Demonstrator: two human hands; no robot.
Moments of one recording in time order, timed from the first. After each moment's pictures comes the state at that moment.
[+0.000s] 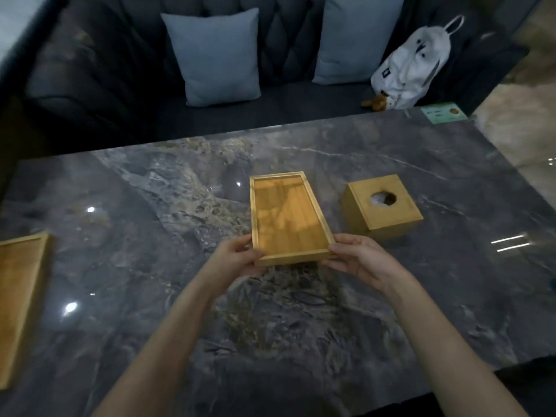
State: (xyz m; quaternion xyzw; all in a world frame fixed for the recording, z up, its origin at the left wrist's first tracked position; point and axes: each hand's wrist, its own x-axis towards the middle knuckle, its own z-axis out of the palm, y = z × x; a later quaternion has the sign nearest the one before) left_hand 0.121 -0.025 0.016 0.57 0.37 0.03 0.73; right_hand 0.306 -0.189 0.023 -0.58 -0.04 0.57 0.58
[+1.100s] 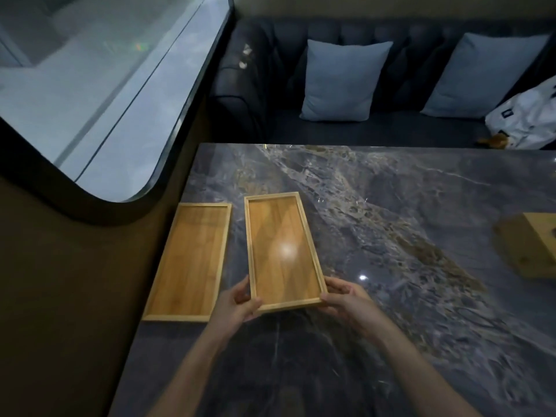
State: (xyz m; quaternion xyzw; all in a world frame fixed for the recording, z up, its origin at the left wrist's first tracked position) left_hand -0.207 0.063 -0.001 0.54 0.51 0.13 0.65; right_hand 0.005 -0.030 -0.033 -0.59 -0.10 0.63 0.50
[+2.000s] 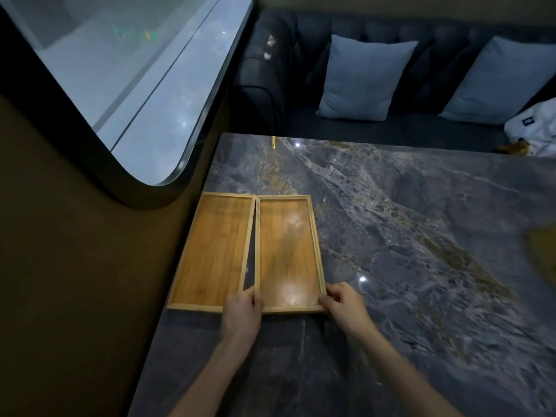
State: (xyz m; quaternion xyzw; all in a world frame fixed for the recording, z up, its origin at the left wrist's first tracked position) left_hand -0.234 0.068 -0.039 0.72 0.60 0.07 0.35; right_hand -0.052 -0.006 -0.054 -0.82 -0.38 0.36 0.25
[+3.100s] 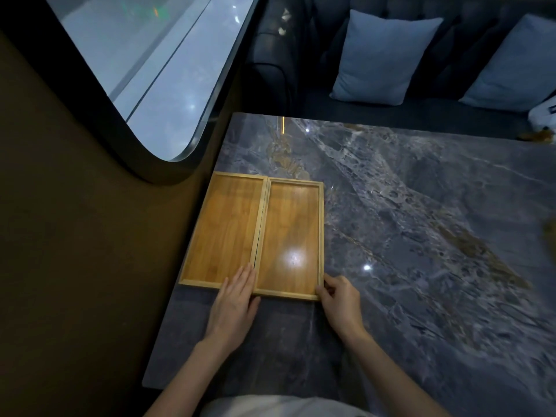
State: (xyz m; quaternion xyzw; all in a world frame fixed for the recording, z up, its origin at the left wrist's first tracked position) left_hand -0.291 0.058 -0.075 0.85 0.46 0.05 0.24; right_hand -0.094 -0.011 -0.063 -0.84 -0.37 0.28 0.27
